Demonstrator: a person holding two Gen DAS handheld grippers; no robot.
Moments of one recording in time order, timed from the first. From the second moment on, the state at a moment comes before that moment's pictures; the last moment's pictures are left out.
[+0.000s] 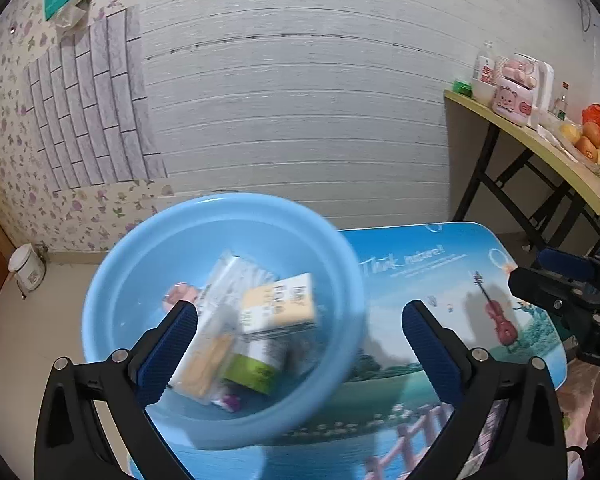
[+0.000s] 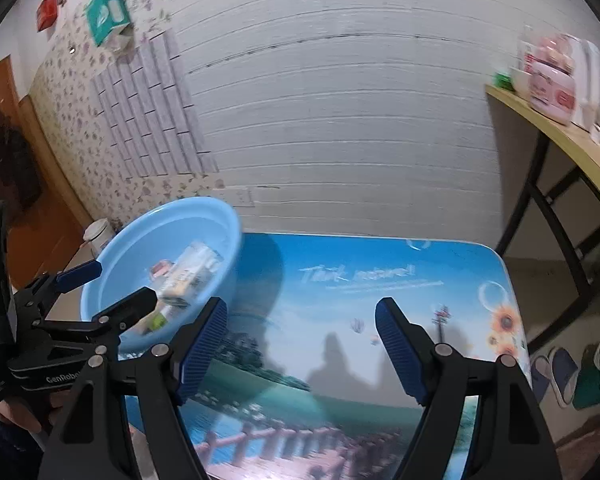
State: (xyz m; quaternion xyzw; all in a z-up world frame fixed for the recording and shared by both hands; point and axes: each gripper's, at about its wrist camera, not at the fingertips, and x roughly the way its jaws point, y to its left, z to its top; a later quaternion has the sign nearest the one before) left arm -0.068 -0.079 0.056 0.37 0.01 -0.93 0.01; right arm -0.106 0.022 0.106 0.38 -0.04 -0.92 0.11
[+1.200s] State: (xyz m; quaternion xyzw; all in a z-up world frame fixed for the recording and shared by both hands) left arm -0.073 0.044 0.059 0.40 -0.01 -0.92 -0.03; right arm -0.061 0.147 0.103 0.38 -0.09 -0.92 0.01
